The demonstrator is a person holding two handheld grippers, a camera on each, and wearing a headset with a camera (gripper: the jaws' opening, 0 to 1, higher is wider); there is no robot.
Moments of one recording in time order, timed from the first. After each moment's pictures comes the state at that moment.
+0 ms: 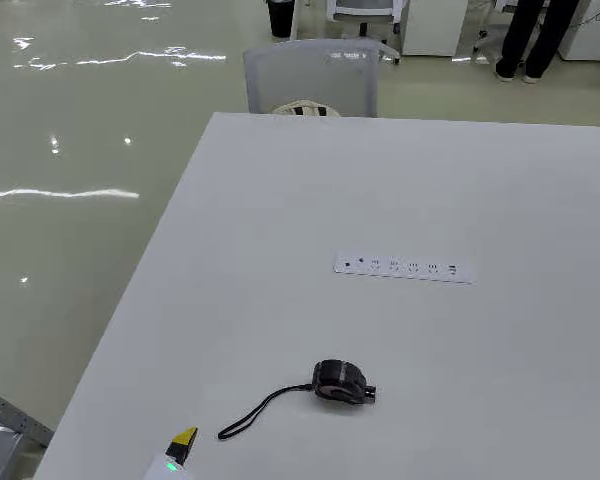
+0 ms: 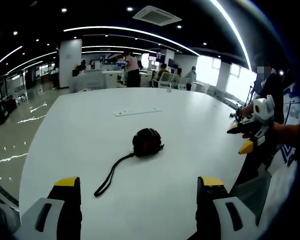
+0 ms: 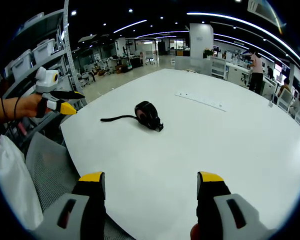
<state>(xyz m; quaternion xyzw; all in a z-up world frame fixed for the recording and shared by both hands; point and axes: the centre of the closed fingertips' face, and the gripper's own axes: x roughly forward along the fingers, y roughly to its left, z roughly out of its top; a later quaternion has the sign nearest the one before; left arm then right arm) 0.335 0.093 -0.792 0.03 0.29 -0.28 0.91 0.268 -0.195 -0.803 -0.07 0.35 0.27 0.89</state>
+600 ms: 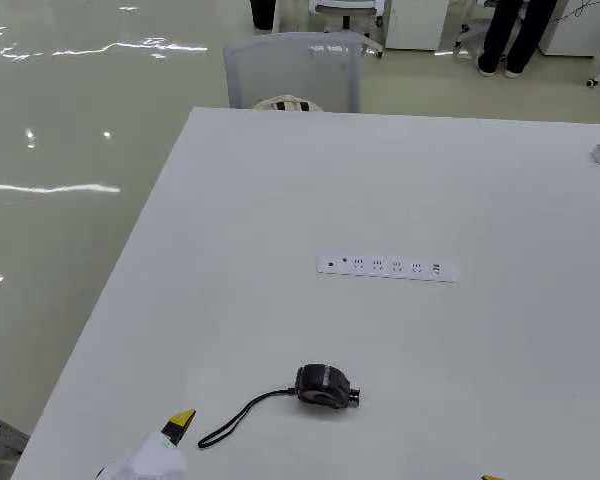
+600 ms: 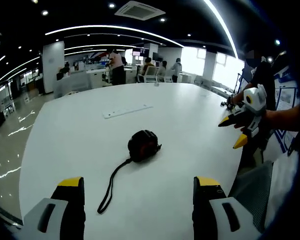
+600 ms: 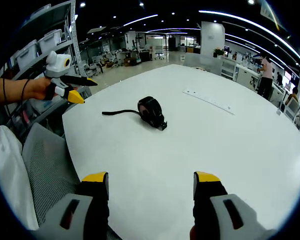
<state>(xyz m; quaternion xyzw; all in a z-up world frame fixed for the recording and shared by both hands) 0.368 0.076 -0.795 0.08 0.30 -0.34 0.89 0.288 -0.187 -0.818 -0.10 0.36 0.31 0.87</state>
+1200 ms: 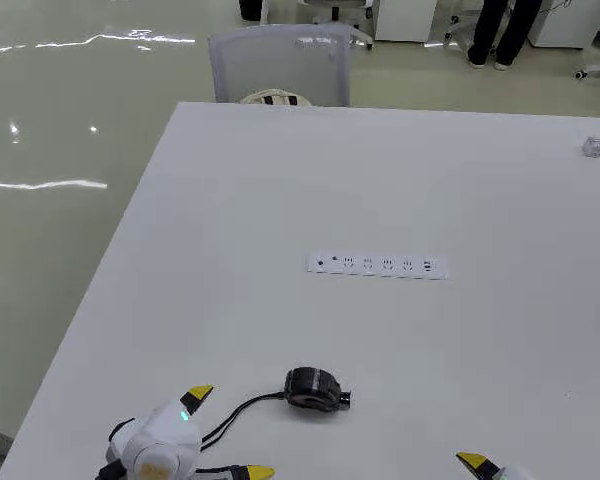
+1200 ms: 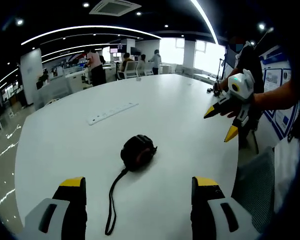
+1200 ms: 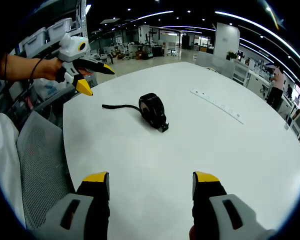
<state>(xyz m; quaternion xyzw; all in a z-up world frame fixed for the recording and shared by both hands) 0.401 0.047 -0.804 0.13 0.29 -0.41 0.85 0.320 -0.183 -0.833 -0.15 0.36 0.35 0.85</state>
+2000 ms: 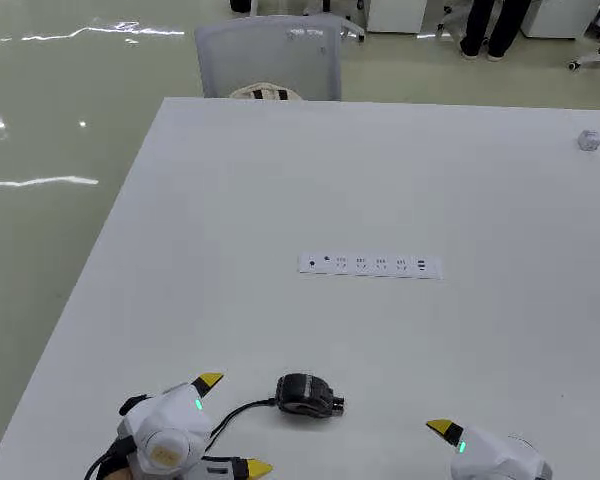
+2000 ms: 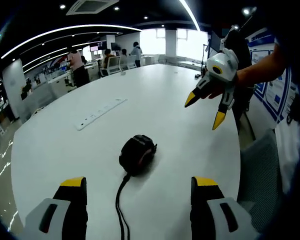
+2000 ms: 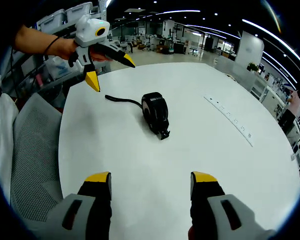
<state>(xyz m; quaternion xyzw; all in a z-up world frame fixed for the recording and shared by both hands) 0.426 0.027 -0.819 0.20 0.29 -0.47 0.81 0.365 -0.170 -0.847 -0.22 0.36 0.42 0.80</state>
